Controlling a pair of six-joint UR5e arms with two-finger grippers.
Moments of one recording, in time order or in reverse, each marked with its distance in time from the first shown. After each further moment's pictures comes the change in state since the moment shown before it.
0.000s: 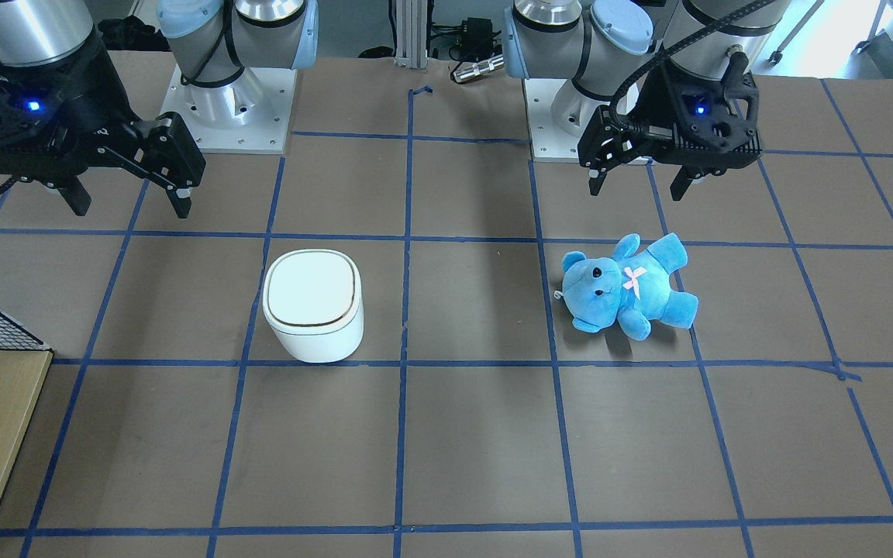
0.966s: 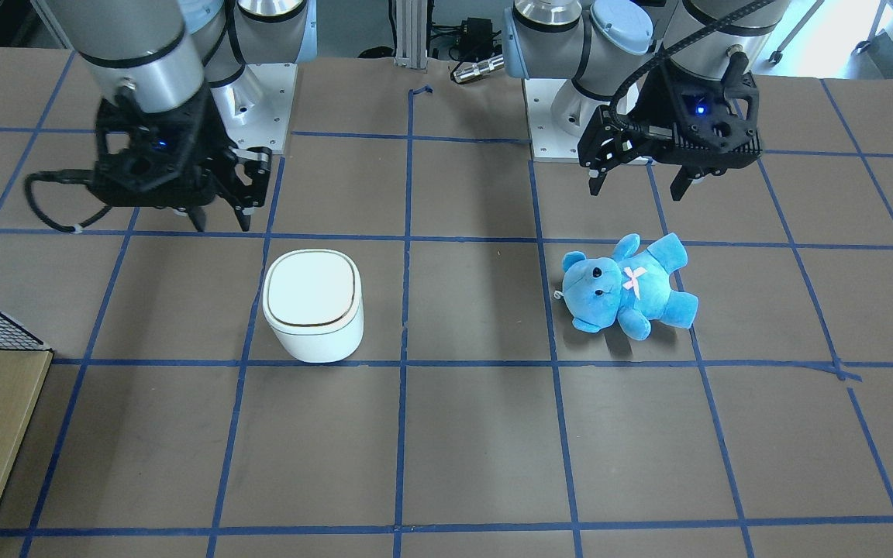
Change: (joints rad) left arm 0.000 0.000 0.000 0.000 0.000 0.000; right arm 0.143 0.018 0.148 -0.075 0.001 0.068
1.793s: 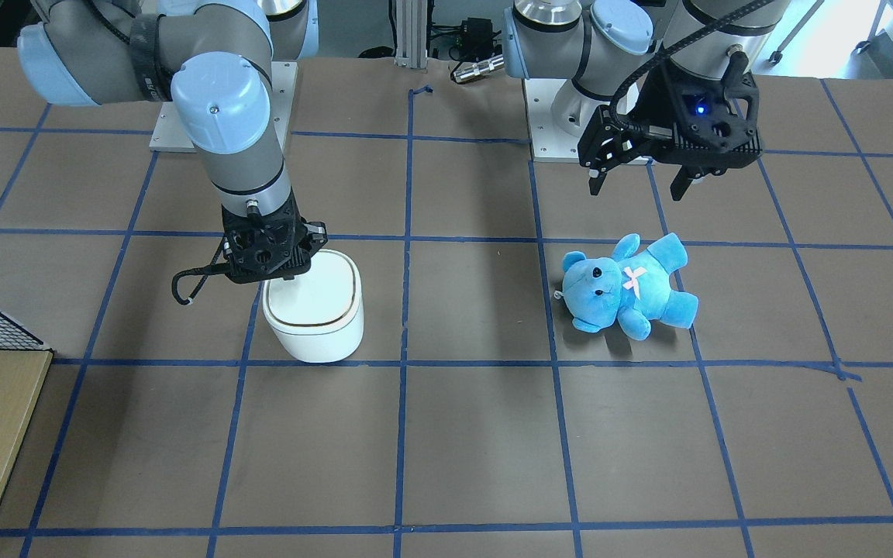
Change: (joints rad) left arm 0.000 0.000 0.000 0.000 0.000 0.000; right arm 0.021 0.036 0.349 -0.354 0.009 -0.128
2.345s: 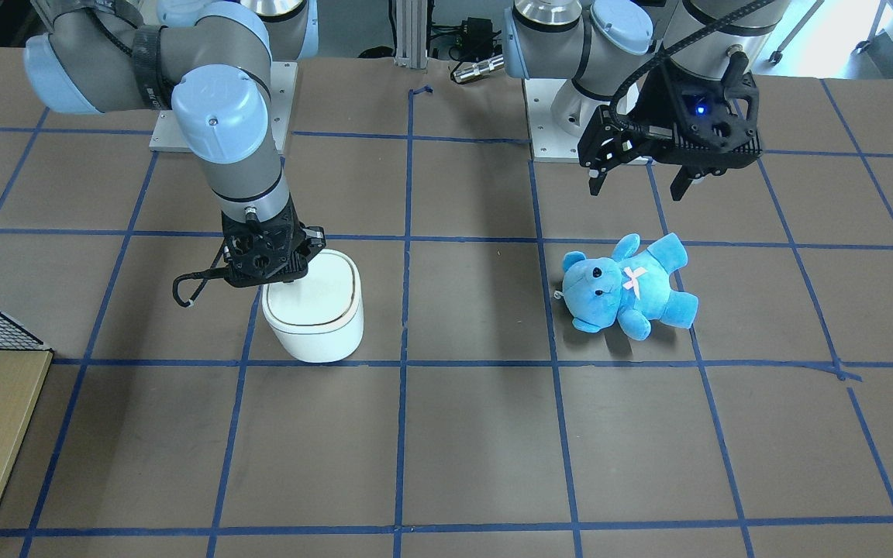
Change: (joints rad) left arm 0.000 0.000 0.000 0.000 0.000 0.000; right arm -0.006 0.008 0.022 -0.026 0.004 0.011
